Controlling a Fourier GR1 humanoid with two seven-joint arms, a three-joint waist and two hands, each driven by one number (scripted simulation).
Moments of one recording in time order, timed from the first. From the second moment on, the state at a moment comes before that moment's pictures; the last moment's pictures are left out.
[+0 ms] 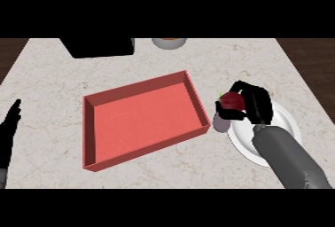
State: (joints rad) left arm -0.02 0.59 -0.04 -1.29 0.03 0.31 0.07; right arm -0.55 -0.32 0.42 -0.80 0.57 -0.68 0.03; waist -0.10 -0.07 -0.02
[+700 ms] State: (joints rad) left arm -0.06 0.56 -0.06 -1.30 0.02 0.30 0.06; right arm -0.87 -0.05 0.50 -1.11 0.85 -0.50 0.85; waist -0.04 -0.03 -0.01
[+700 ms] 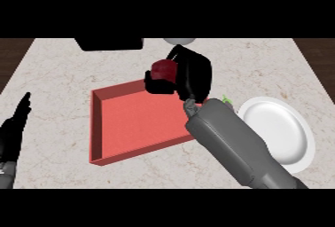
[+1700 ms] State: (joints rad) left arm -0.15 0.51 -0.06 -1.30 -0.03 0.24 0.06; right arm -1.11 0.00 0.39 -0.67 0.67 -0.60 0.94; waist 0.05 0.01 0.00
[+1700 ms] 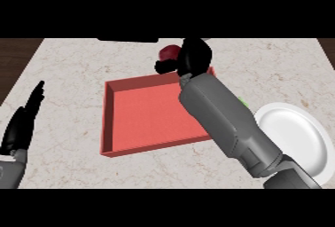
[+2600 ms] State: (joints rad) left arm -0.13 0.49 -0.02 -1.29 -0.06 0.24 0.06; right arm -1.08 -0.01 0.34 -0.66 0.54 -0.99 0.61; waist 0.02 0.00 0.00
